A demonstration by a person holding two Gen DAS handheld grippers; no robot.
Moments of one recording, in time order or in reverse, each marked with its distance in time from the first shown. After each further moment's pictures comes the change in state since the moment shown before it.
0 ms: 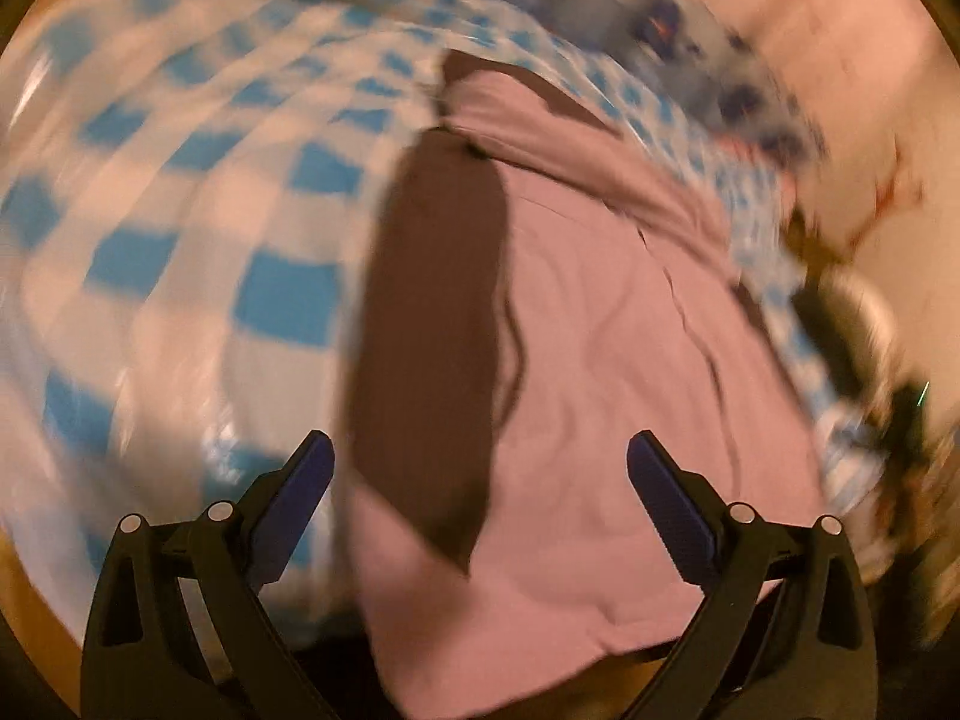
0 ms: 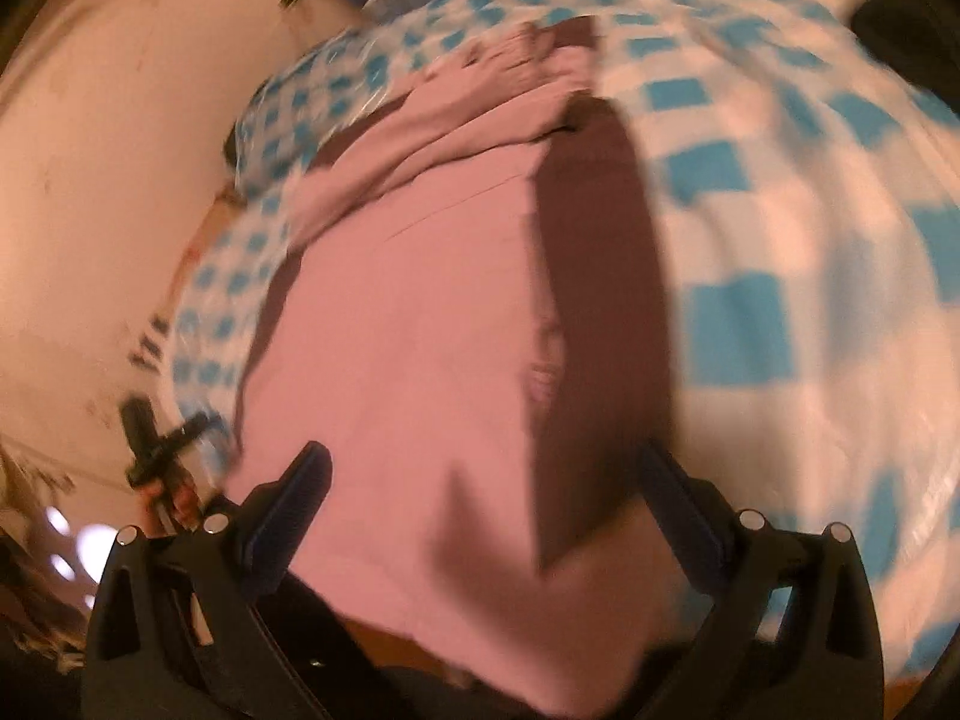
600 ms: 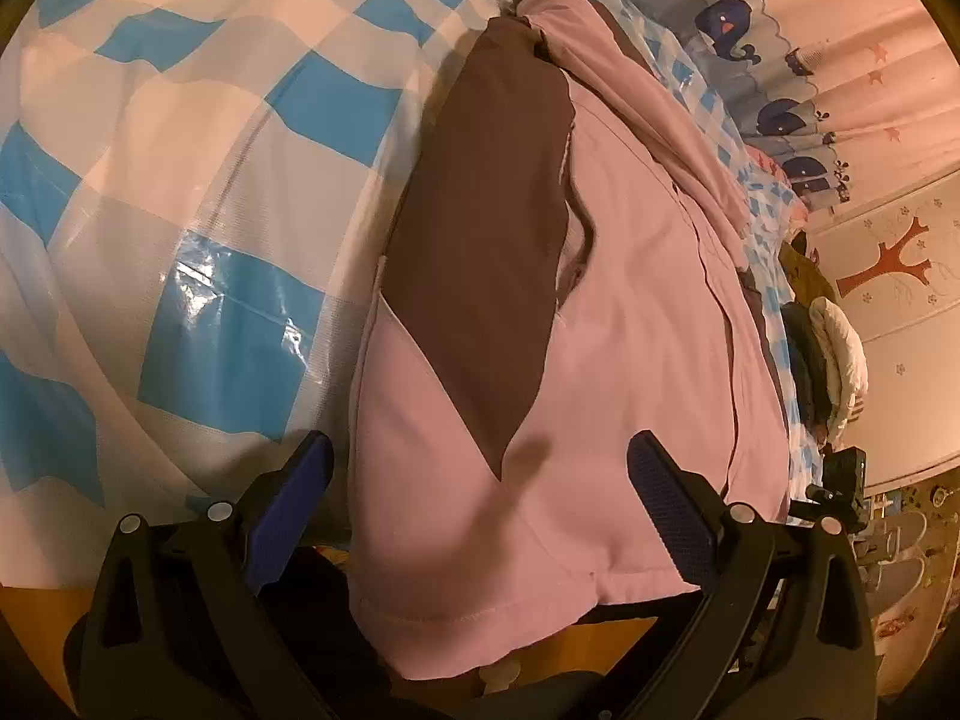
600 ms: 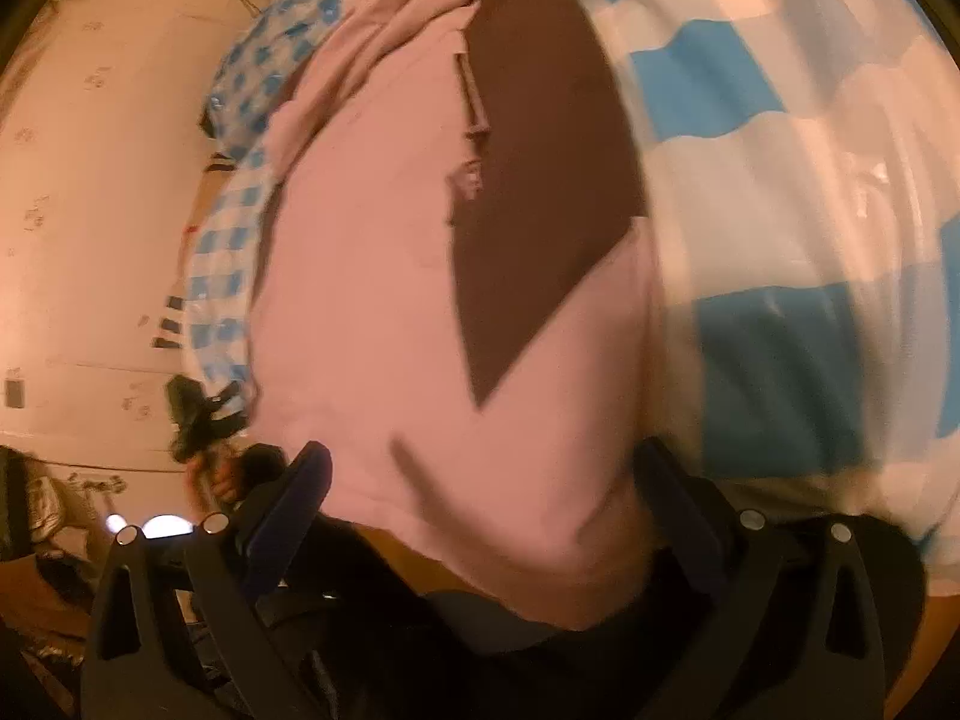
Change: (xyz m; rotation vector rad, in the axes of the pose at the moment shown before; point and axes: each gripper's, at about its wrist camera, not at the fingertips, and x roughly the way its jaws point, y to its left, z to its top) left arm 0.041 0.025 -0.043 -0.160 0.163 -0.069; right arm 0.034 -0.033 -0.048 0.129 0.218 0.059
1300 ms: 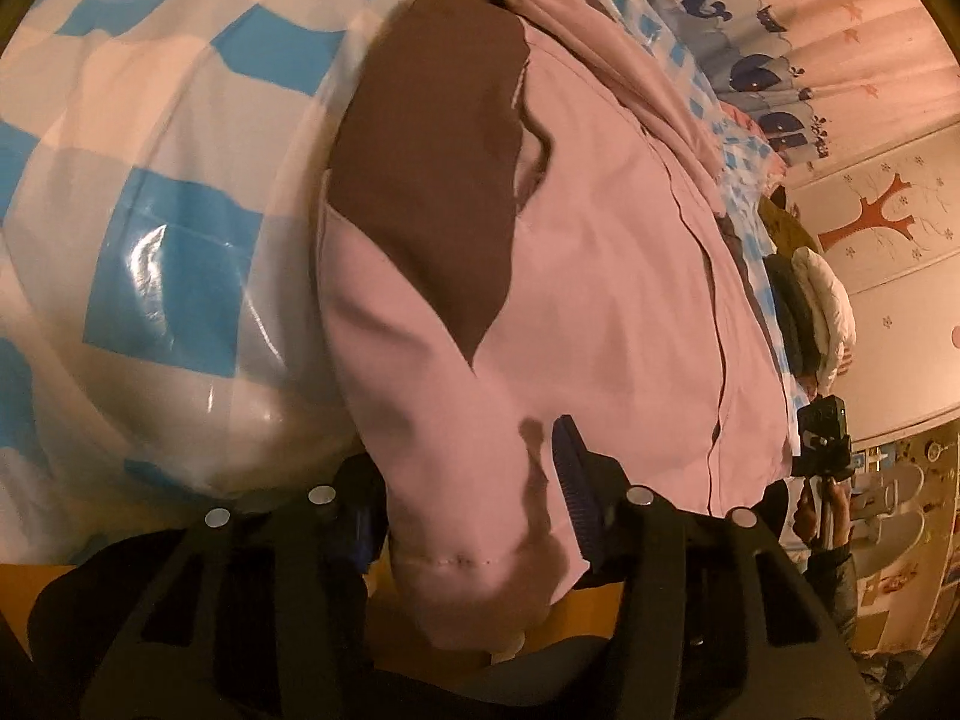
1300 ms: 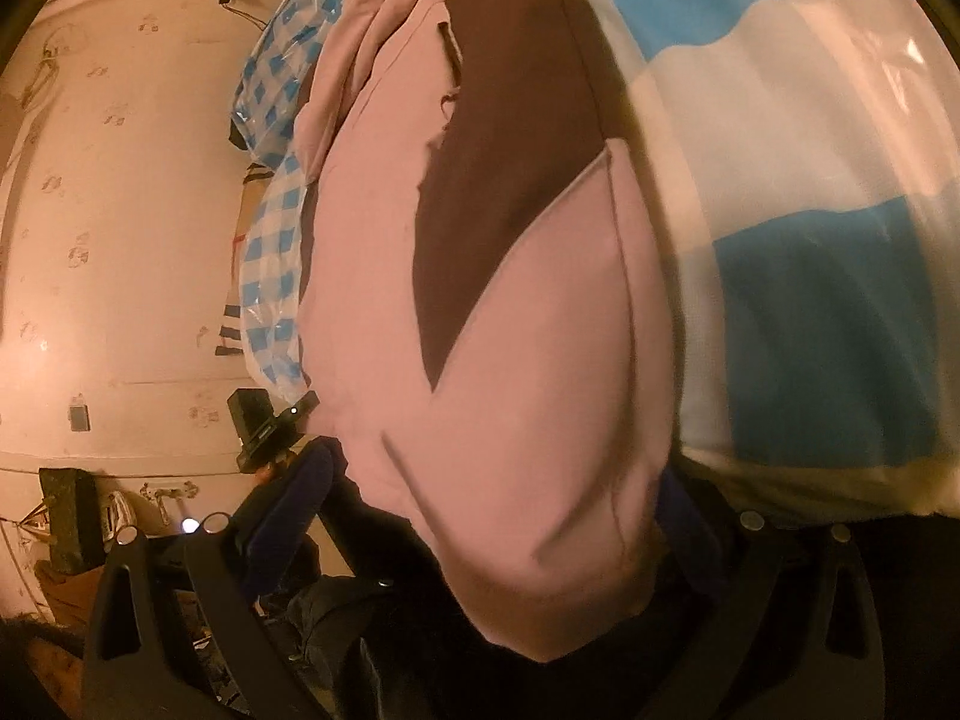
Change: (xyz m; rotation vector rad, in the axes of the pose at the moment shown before) left arm 0.017 -0.015 -0.019 0.055 0.080 -0.038; right arm 0.021 -0.021 0.001 0.086 0.071 0.230
